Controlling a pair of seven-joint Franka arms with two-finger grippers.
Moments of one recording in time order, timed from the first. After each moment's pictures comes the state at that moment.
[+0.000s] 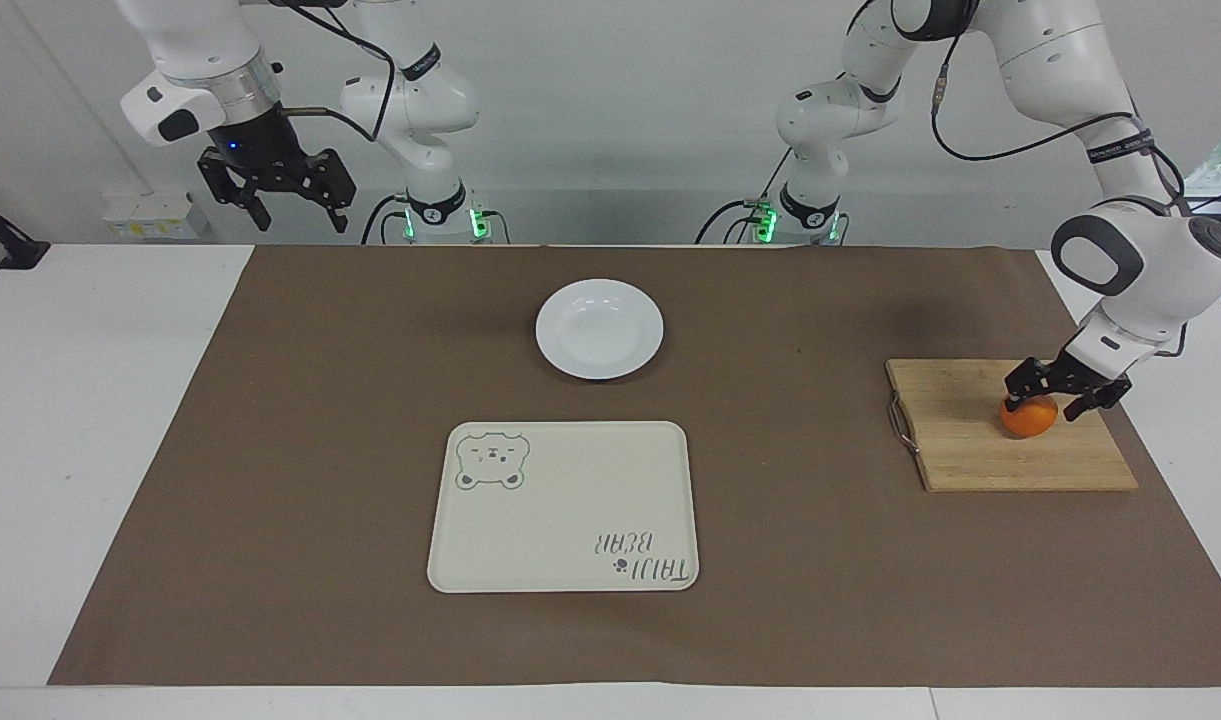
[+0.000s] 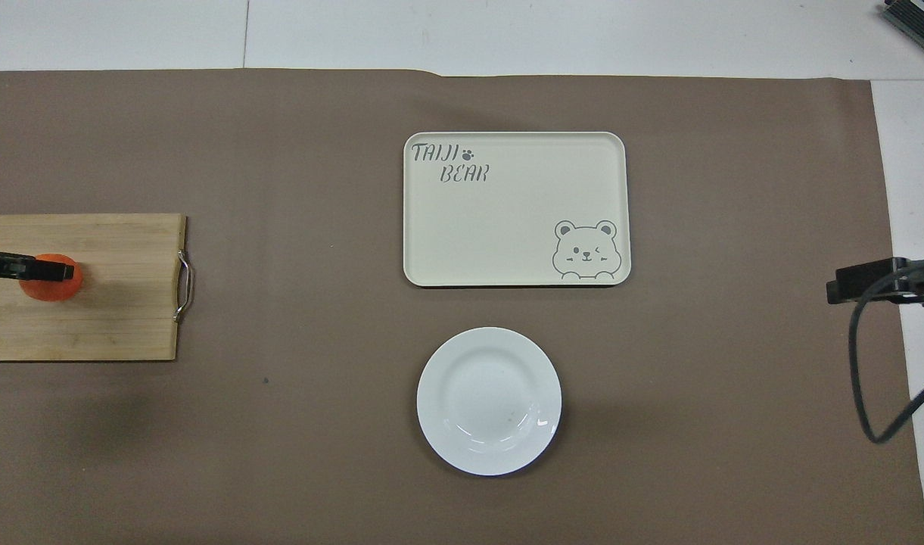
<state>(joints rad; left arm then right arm) 0.28 0.26 0.04 -1.95 -0.15 2.26 0.63 0.07 -0.12 -0.07 -1.62 0.00 1.49 0.05</state>
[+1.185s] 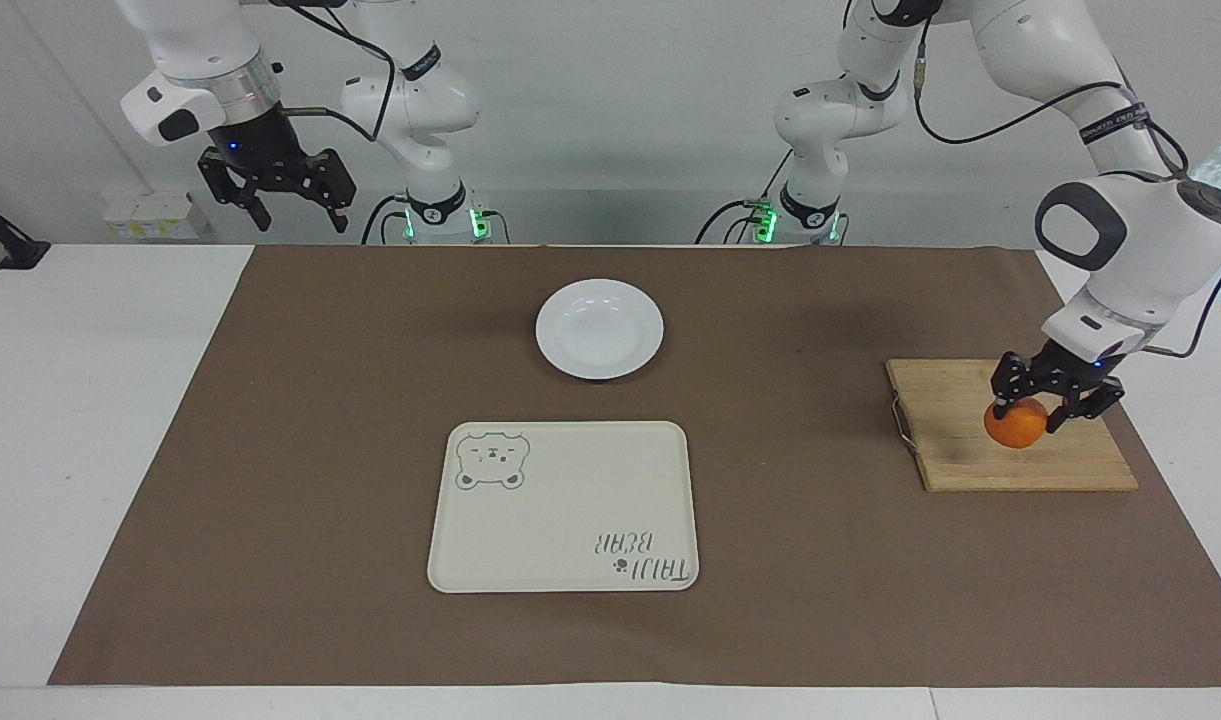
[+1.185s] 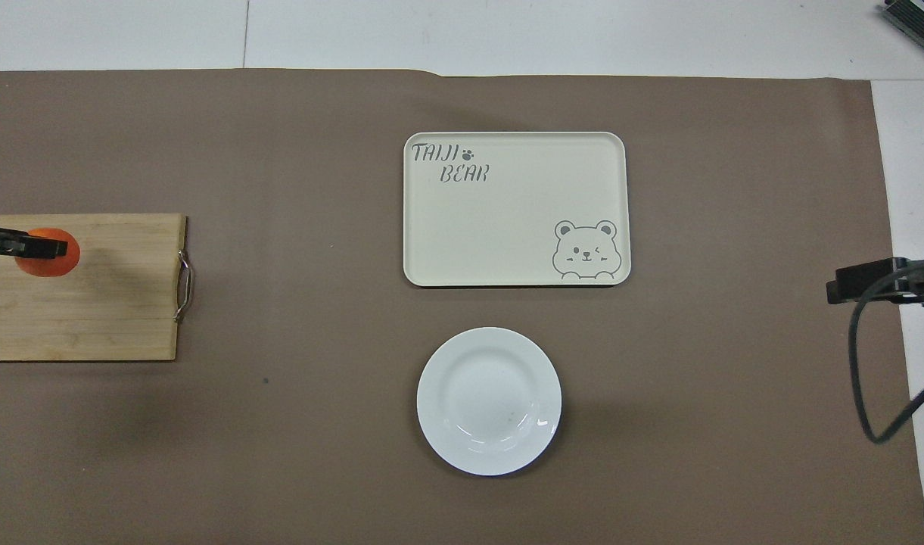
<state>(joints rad) 0.12 0.19 0.00 -1.85 -0.15 2.20 0.60 0.07 -0.12 -0.07 -1.62 0.00 1.49 0.05</state>
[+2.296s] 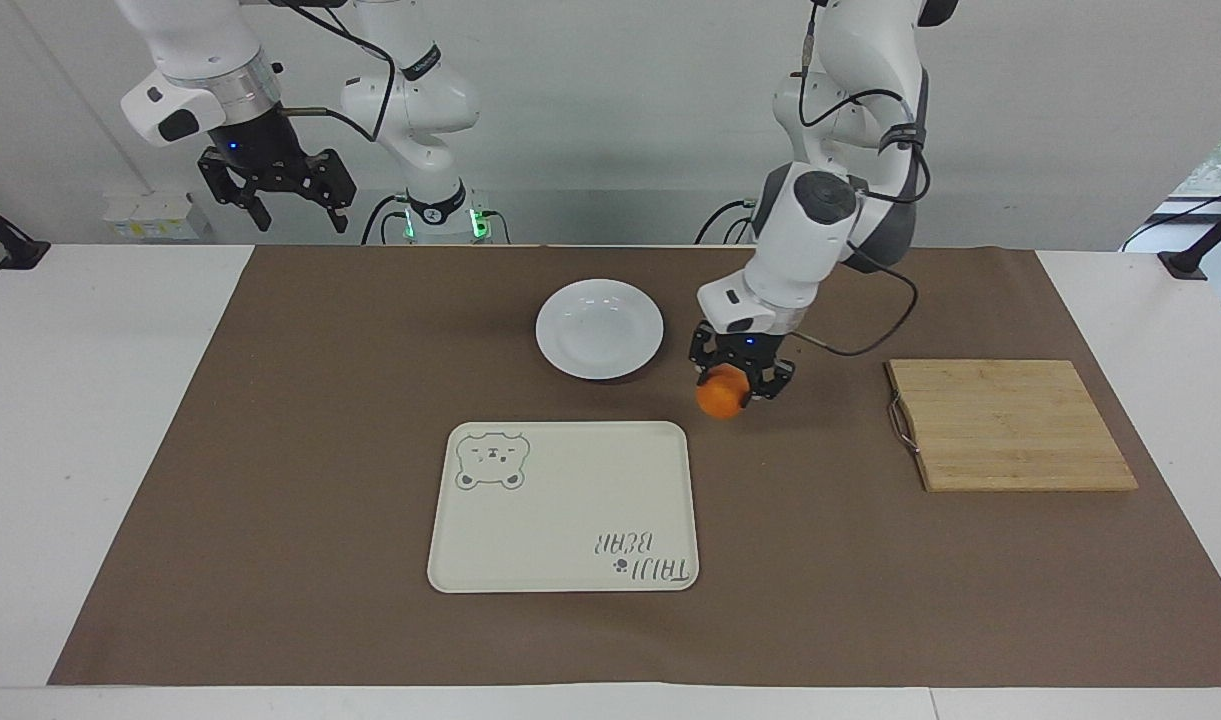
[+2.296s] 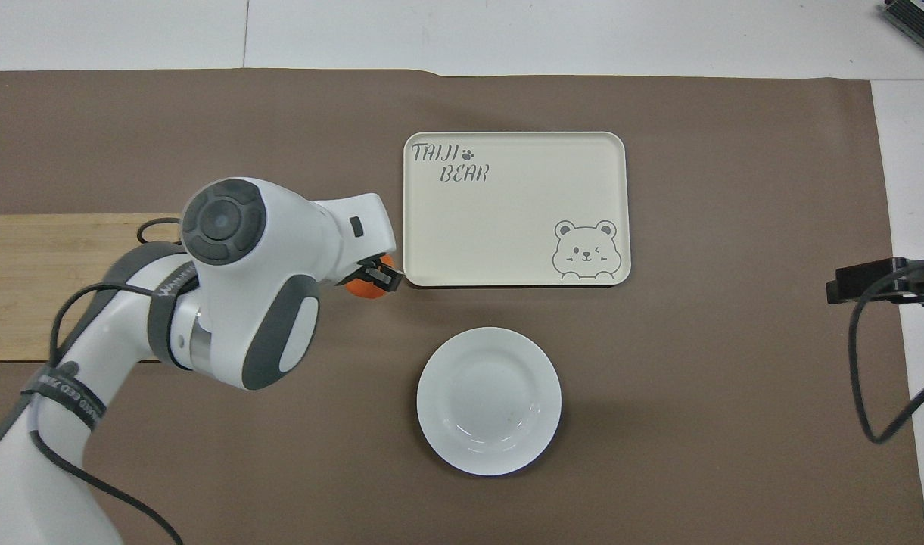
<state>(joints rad) -0.55 0.19 0.00 -1.91 -0.16 2.23 0.07 0.07 -0.12 -0.07 -1.62 0.00 1.49 0.05</state>
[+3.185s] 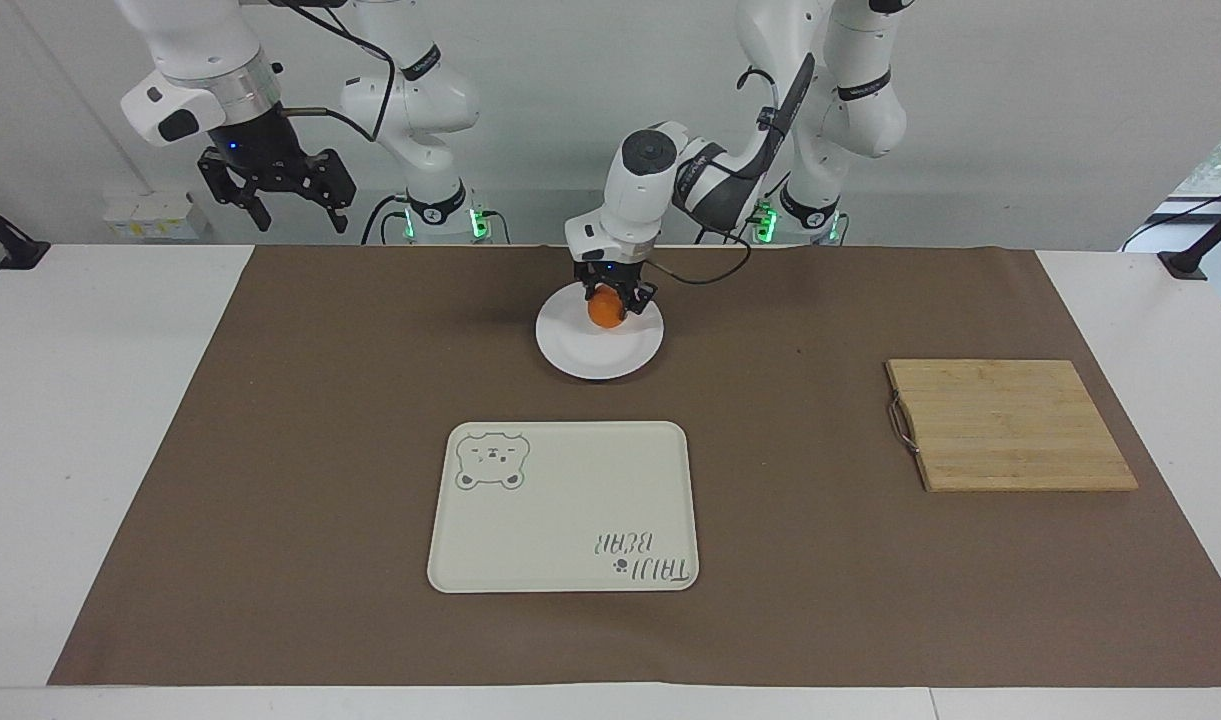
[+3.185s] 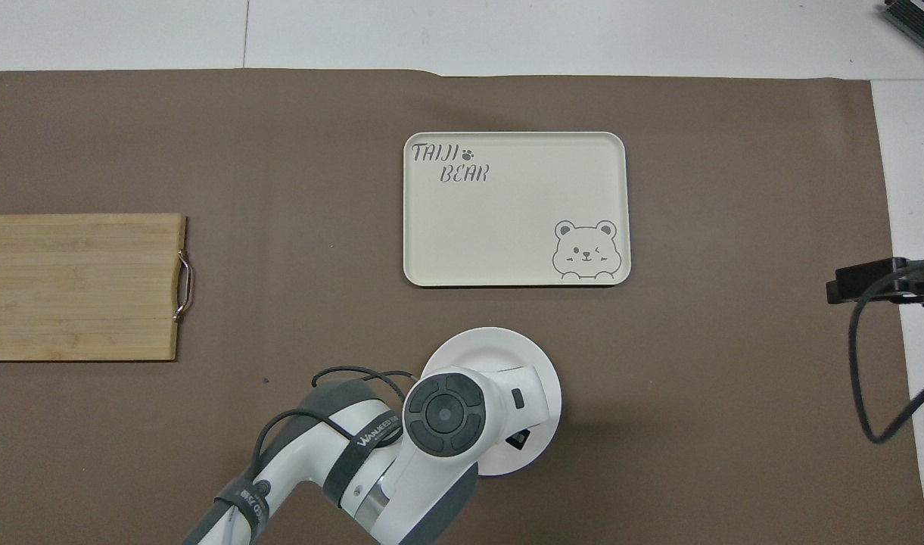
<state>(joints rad) -0.90 0.14 -0.01 -2.12 -0.26 2.30 -0.15 0.07 -0.12 -0.07 -1.62 0.00 1.49 0.05</state>
